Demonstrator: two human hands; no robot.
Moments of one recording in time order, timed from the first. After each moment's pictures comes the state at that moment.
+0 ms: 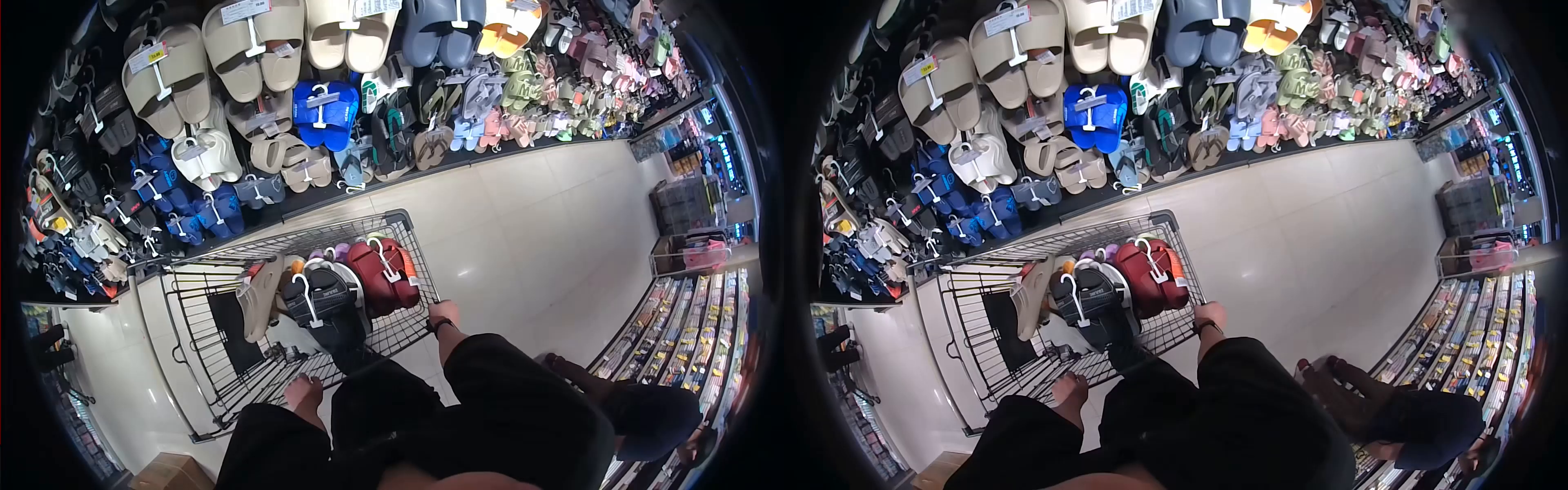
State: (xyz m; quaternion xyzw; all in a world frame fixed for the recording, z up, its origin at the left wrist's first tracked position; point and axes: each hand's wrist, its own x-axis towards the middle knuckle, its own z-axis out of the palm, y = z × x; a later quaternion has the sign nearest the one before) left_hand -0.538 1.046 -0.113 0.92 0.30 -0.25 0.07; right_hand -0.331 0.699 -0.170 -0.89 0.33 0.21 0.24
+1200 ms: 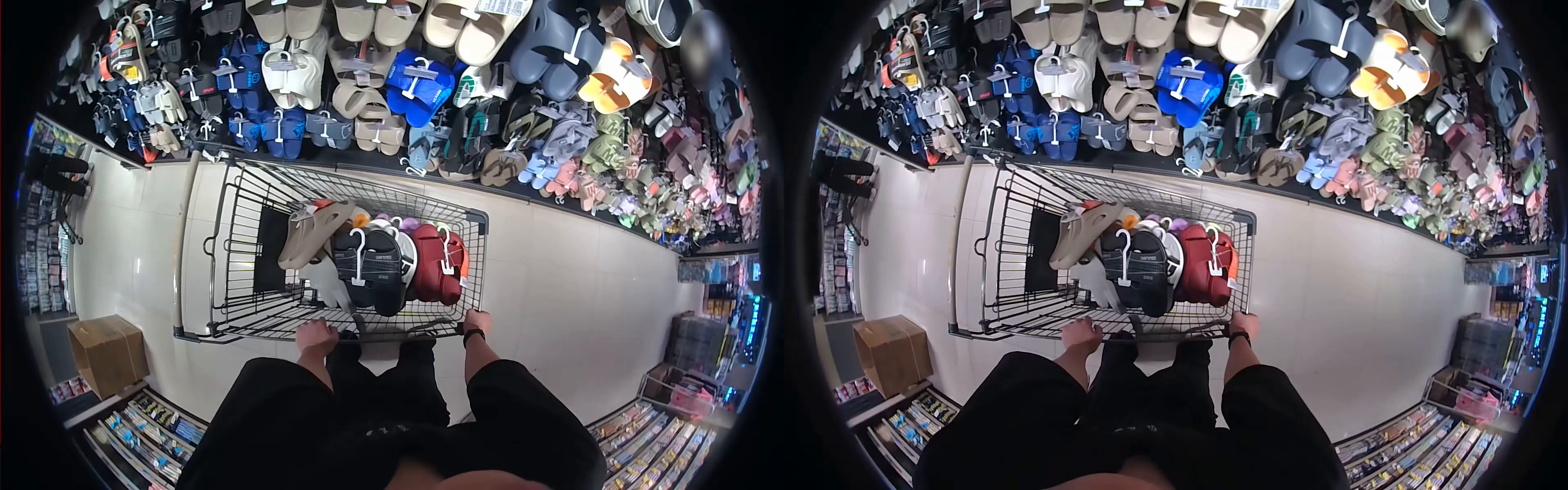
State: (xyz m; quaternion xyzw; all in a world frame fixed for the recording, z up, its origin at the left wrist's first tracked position) left_hand -0.502 0.904 -0.094 0.89 0.35 -0.27 0.11; right_hand -0.289 0.567 -0.170 -0.90 0.32 0.17 0.25
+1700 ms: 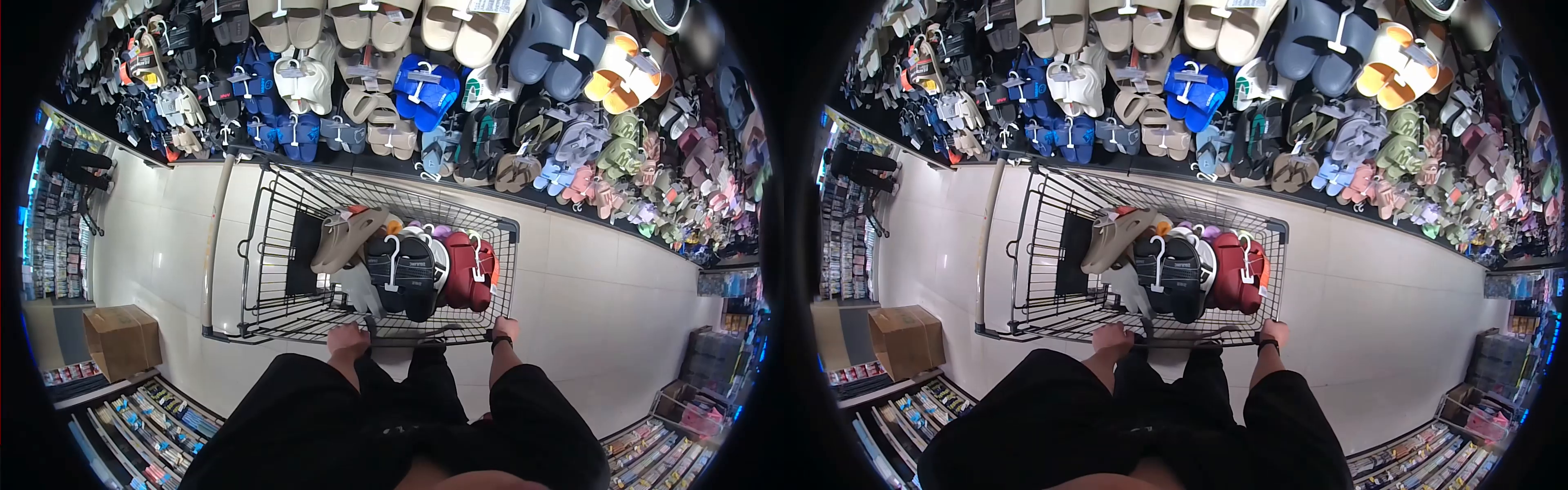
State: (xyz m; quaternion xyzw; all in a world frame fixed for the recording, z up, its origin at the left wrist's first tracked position) left_hand -0.478 0.858 -0.096 0.88 0.34 -0.29 0.13; right_hand -0.264 0.510 -0.189 -0.91 0.31 0.14 0.23
